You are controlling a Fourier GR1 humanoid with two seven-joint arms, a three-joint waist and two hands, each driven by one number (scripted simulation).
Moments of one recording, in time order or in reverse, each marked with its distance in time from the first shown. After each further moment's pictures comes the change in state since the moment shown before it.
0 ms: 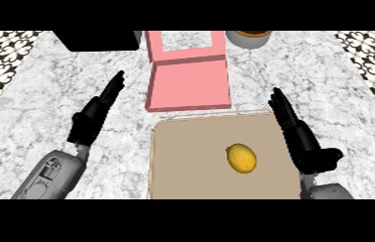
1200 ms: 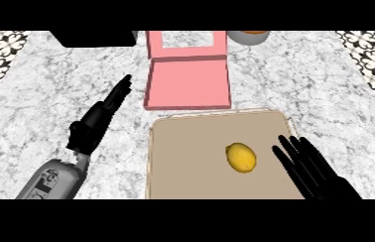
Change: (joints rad) left arm 0.053 -0.007 -0.017 -0.162 -0.008 -0.037 0.094; right arm 0.310 -0.438 0.303 -0.606 1.081 -0.089 0.332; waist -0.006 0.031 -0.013
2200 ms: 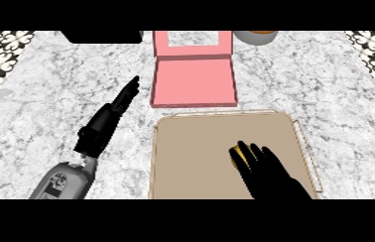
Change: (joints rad) left arm 0.021 -0.085 0.031 -0.039 -0.089 -0.048 0.023; right arm -0.208 0.362 0.190 -0.125 0.014 0.649 0.541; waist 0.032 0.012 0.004
